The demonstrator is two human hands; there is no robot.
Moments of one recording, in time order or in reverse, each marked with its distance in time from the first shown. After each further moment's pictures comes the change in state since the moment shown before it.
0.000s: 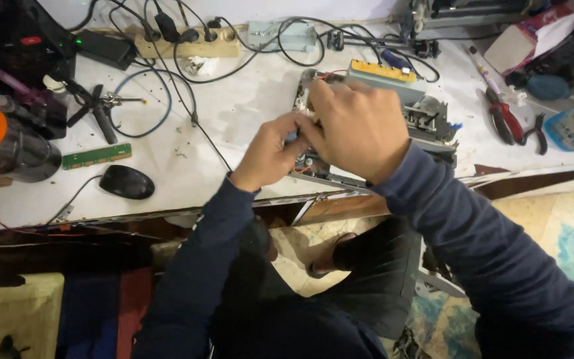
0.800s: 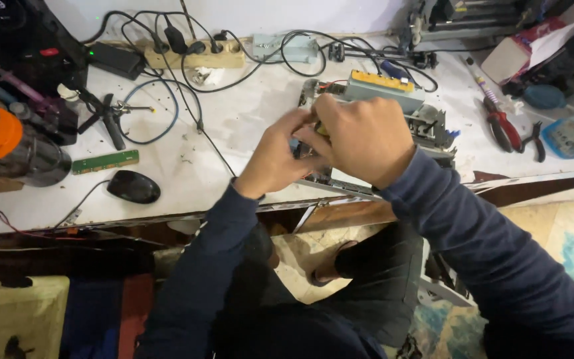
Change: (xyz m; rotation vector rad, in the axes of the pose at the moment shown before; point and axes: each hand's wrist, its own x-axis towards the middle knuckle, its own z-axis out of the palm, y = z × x) left_hand 0.012 0.026 -0.001 0.202 -0.026 -0.108; right_hand 0.002 0.006 -0.013 0.044 -0.031 -0.052
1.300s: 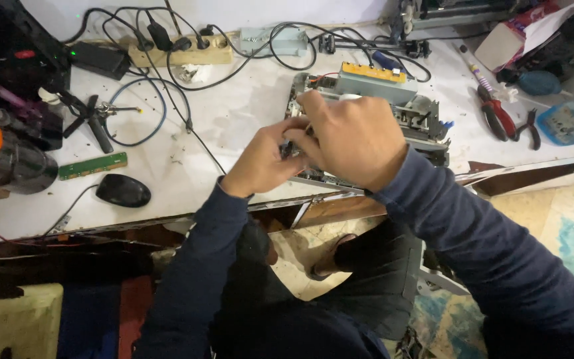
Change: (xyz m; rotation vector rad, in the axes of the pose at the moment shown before) left_hand -0.002 0.000 -0.001 -0.081 -0.117 -0.066; right_hand -0.004 -0.005 -0.003 0.049 0.042 -0.010
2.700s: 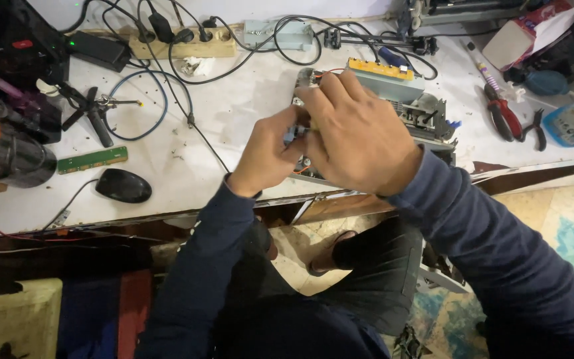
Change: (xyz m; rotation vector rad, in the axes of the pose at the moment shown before) left_hand 0.001 -0.001 0.001 0.069 0.168 0.133; right_hand 0.008 -0.005 -0.020 0.176 -0.113 -0.011
